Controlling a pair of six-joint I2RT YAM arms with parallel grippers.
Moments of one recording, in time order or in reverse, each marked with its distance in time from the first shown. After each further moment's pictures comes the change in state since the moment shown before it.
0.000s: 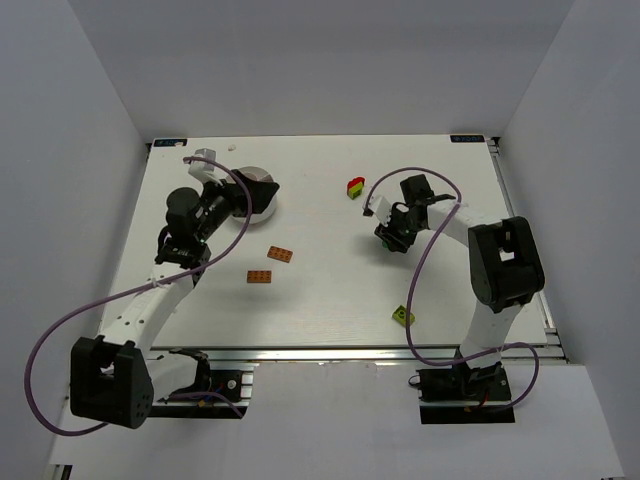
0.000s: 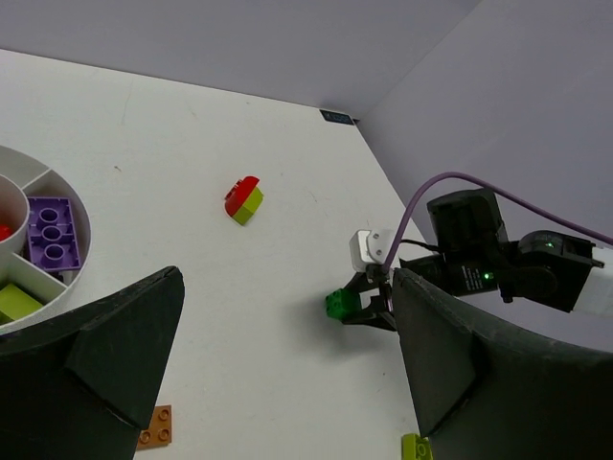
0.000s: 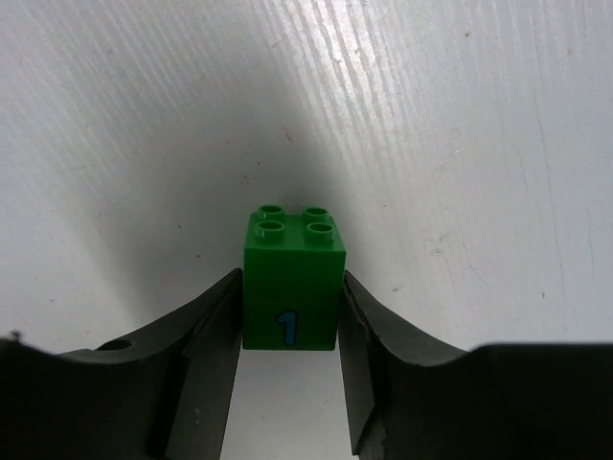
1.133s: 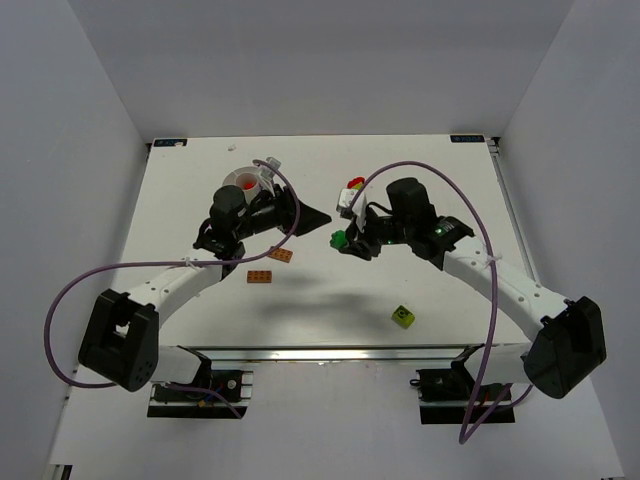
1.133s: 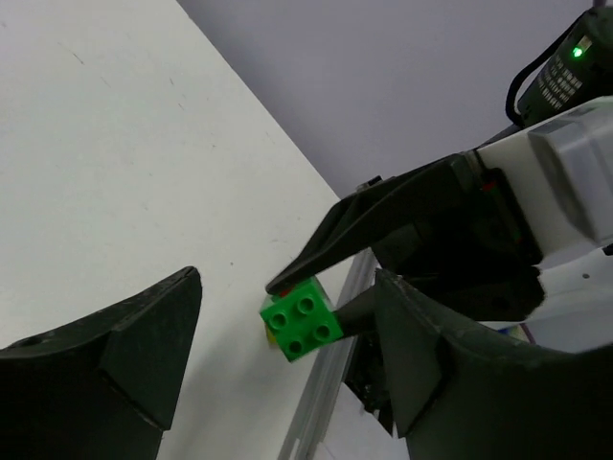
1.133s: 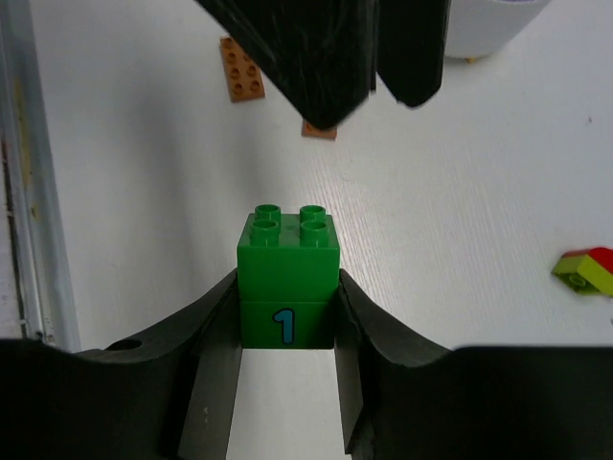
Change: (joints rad) left arm -0.241 0.215 0.047 0.149 0.325 -0.134; right arm 0.336 -0.528 -0.071 0.091 -0.277 0.368
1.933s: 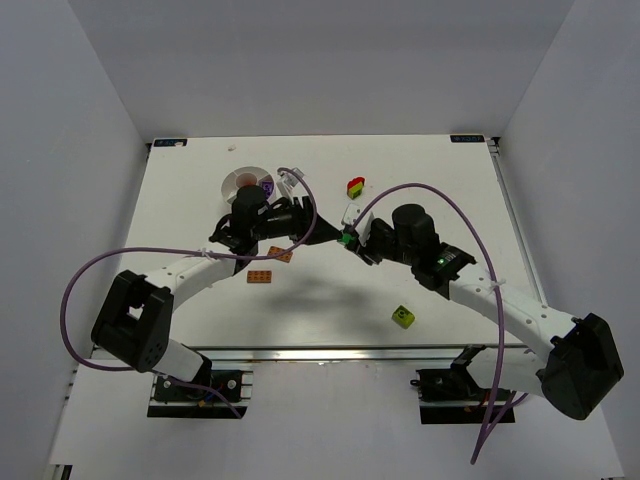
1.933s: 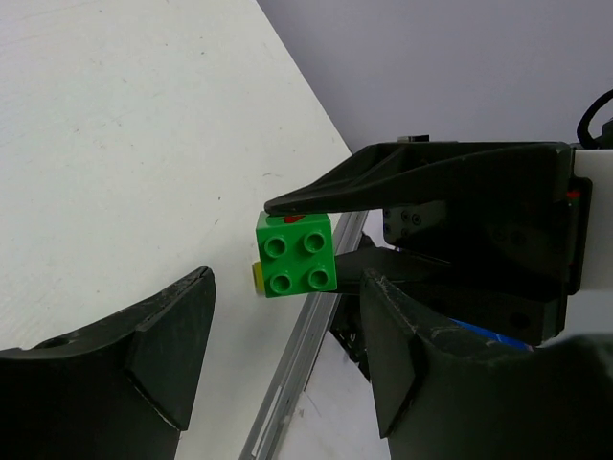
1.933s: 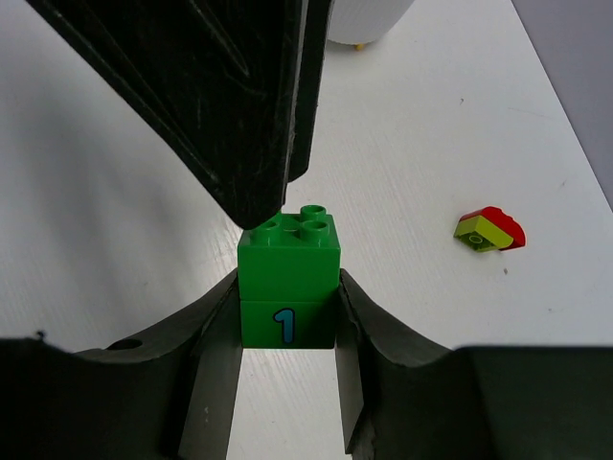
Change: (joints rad) left arm -0.062 0.116 0.047 -0.129 0.053 0.012; right arm 0.075 -0.148 -0.281 0.326 0.320 -0.017
